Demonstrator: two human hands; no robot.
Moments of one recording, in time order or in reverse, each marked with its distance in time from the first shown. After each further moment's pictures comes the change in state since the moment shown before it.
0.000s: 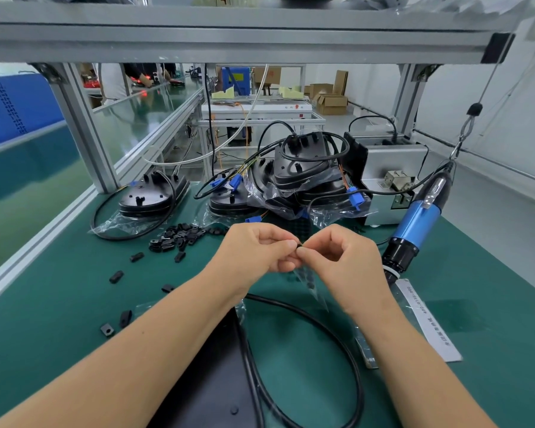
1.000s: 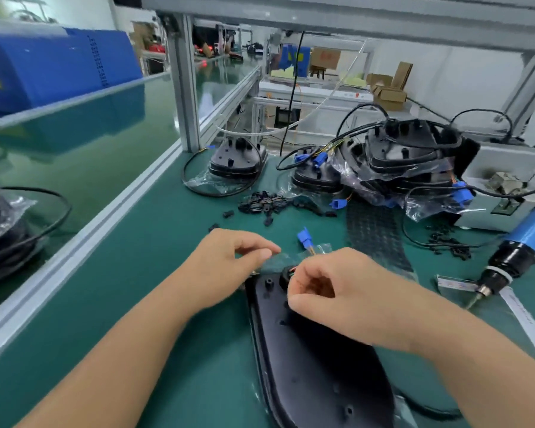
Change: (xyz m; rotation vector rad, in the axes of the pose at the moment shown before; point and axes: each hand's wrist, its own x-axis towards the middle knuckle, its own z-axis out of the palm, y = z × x) left_hand -0.100 -0.028 -0.145 0.605 0.125 0.068; right_hand -0.052 -0.093 0.081 -0.341 -0.856 -0.112
